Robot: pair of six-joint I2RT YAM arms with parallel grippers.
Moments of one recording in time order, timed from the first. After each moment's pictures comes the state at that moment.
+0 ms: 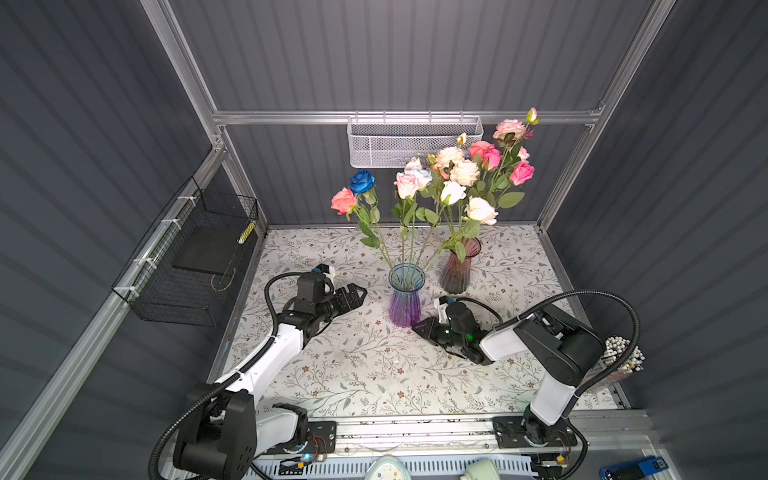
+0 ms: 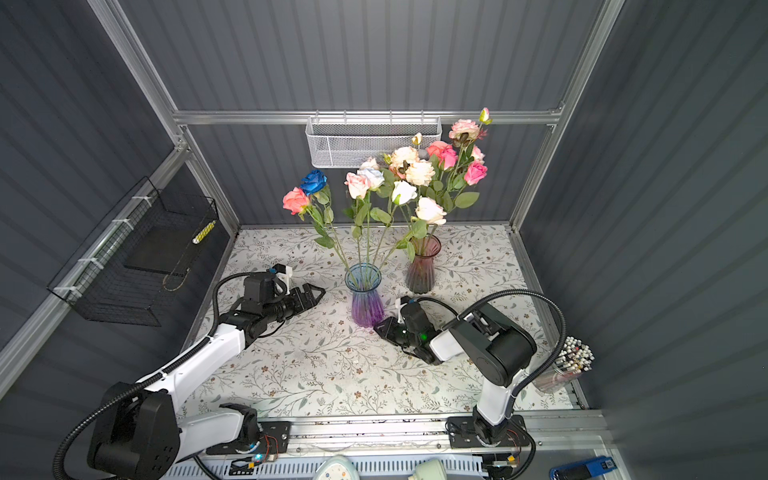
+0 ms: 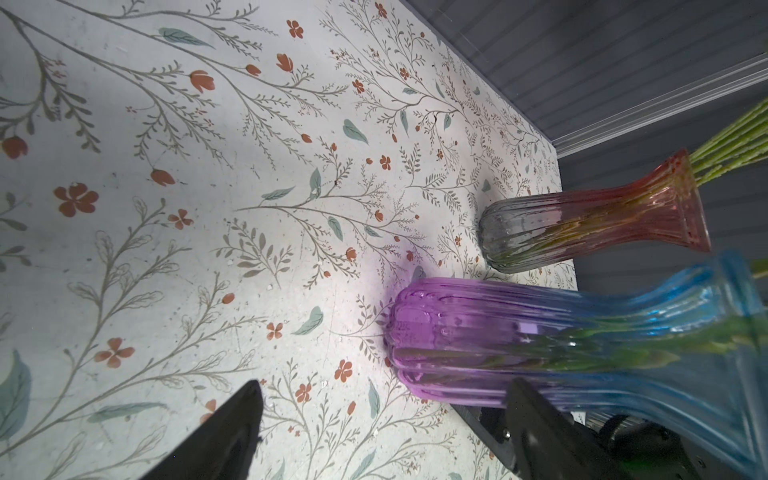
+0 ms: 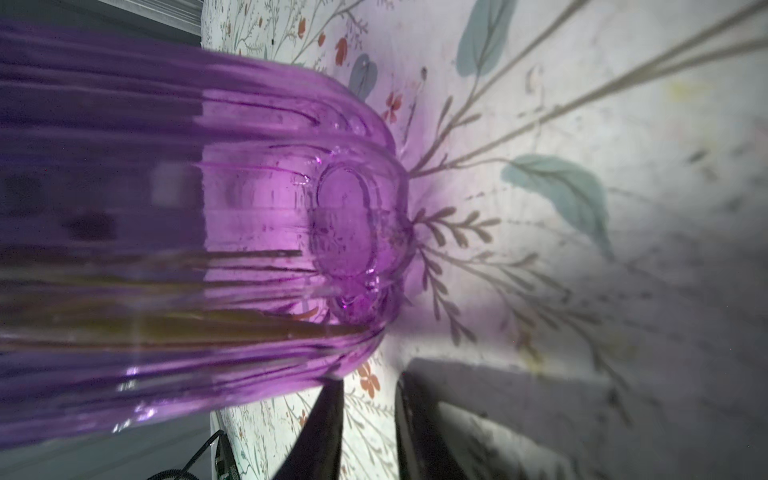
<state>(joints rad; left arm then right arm) -0.28 1.22 0.70 -0.13 0.36 -0.63 0.66 1.79 0.52 0.68 -0.33 1.03</state>
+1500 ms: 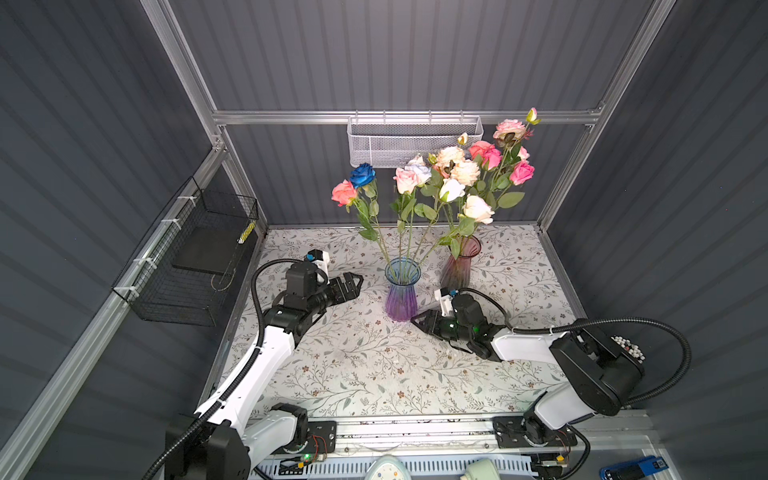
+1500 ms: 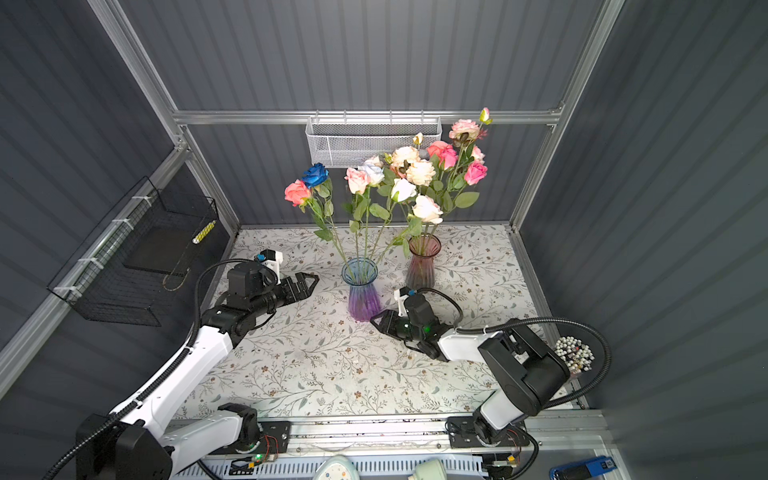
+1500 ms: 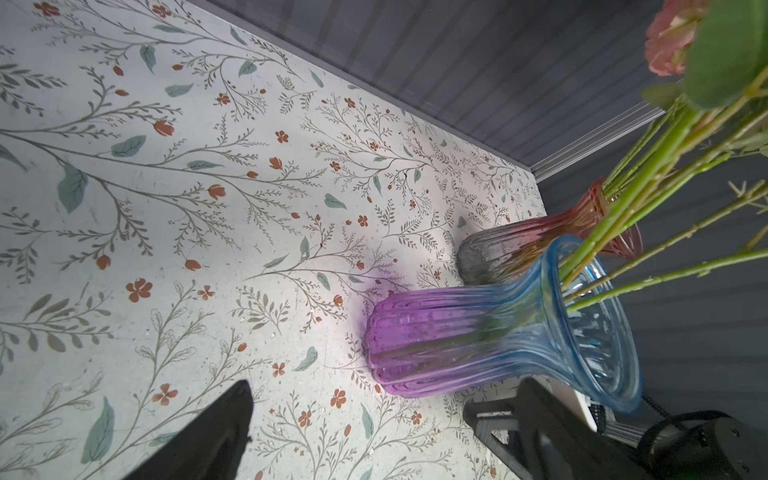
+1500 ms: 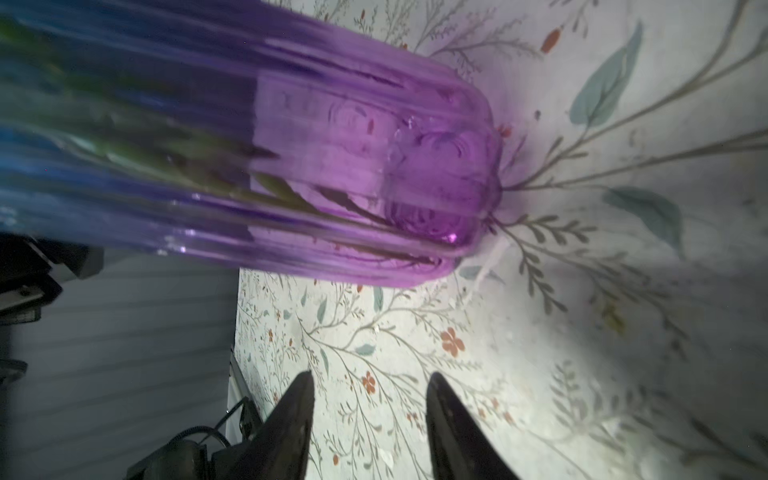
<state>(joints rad) -0.28 1.09 0.83 -0.28 0.28 -0.51 0.65 1.52 0.51 0.45 -0.37 0.96</state>
